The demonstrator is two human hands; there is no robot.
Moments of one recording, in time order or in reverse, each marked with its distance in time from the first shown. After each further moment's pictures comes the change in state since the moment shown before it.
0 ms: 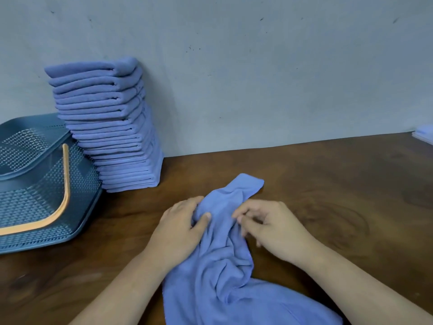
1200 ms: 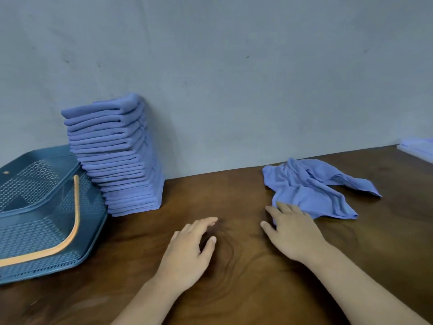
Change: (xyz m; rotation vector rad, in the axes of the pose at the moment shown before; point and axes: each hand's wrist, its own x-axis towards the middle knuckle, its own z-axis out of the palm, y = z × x) left_hand -0.015 0.022 -0.005 0.076 0.025 0.050; right_hand 0.017 0.033 -0.040 -0.906 -0.015 0.269
